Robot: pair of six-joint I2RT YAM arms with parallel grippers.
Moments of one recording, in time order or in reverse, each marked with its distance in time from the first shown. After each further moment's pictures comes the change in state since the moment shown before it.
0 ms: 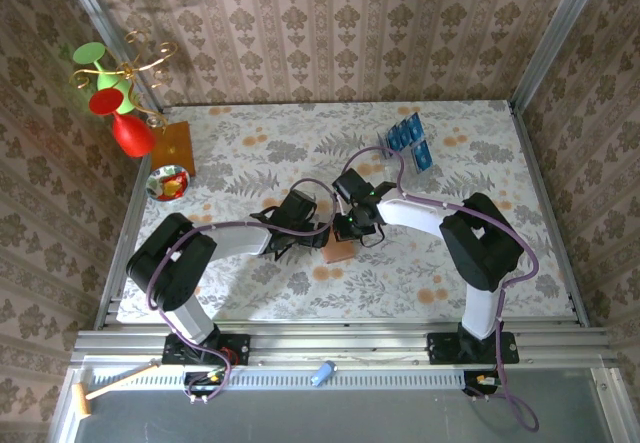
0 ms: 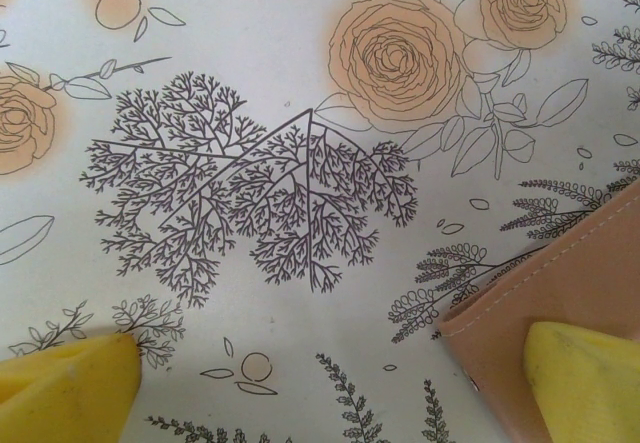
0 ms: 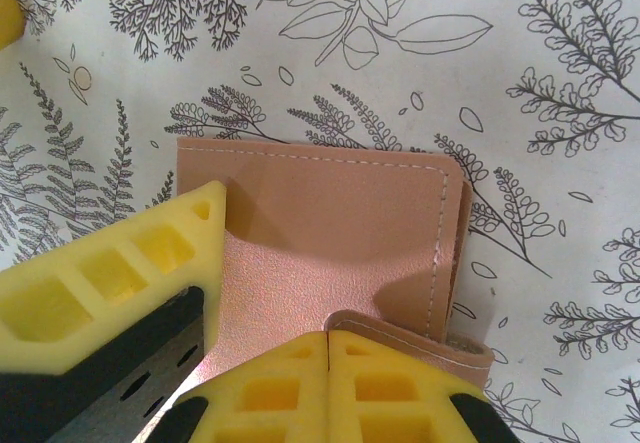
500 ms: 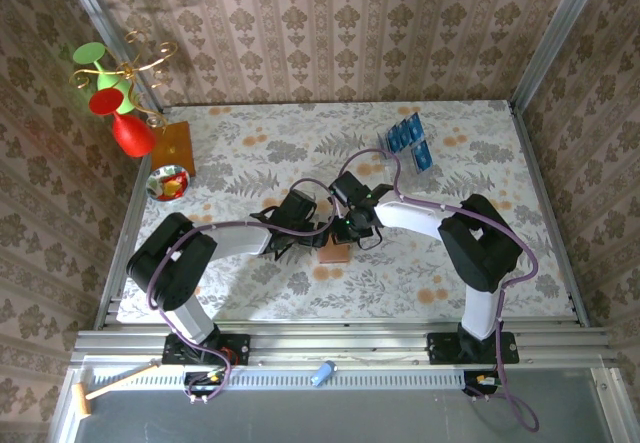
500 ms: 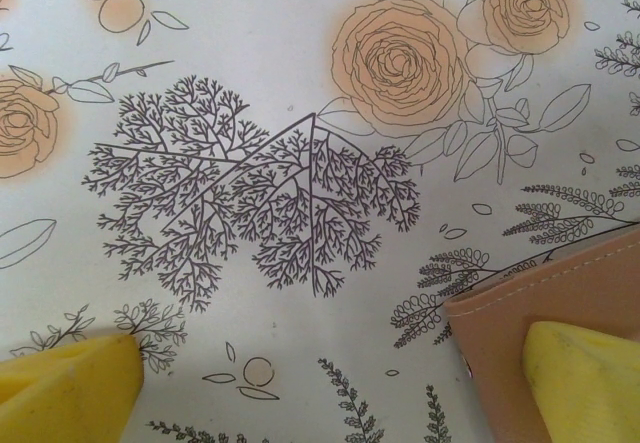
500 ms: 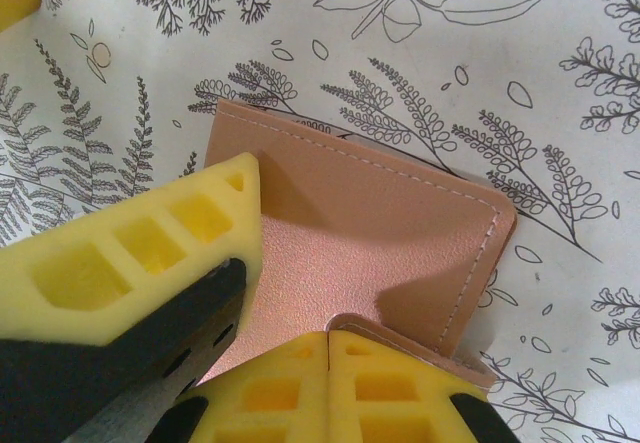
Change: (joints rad) left arm 0.002 0.002 0.000 0.005 -0.001 0.000; right arm 0.025 0.000 0.000 -0.002 0.000 0.017
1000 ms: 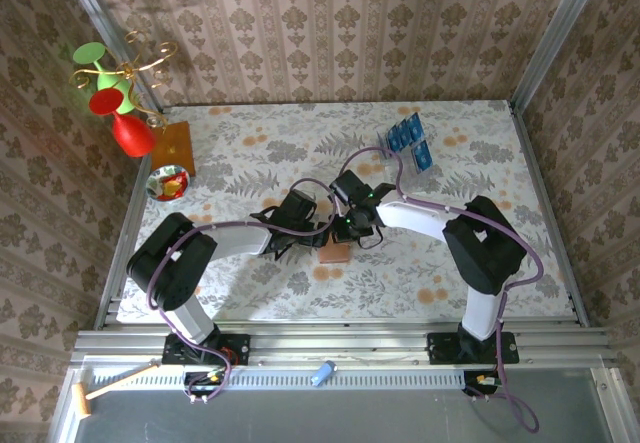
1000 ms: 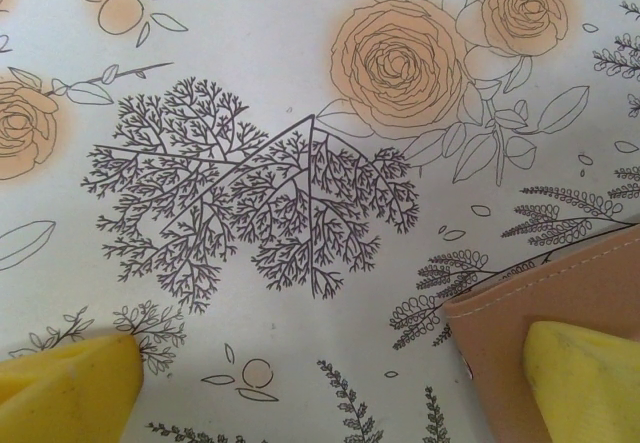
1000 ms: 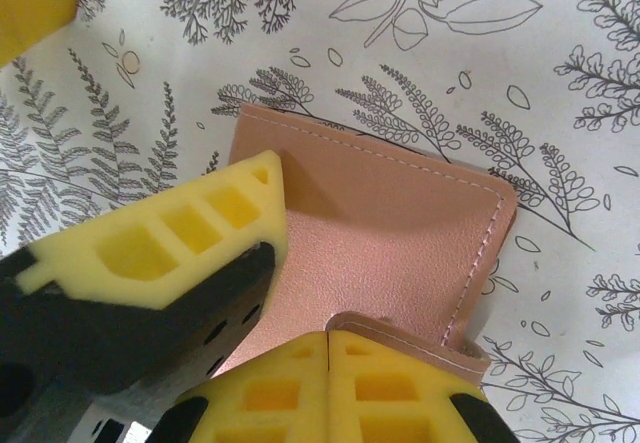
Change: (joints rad) left arm 0.000 0.000 0.000 0.003 0.000 0.000; right arm 0.000 -0.029 0.000 -0.006 -0.002 0.011
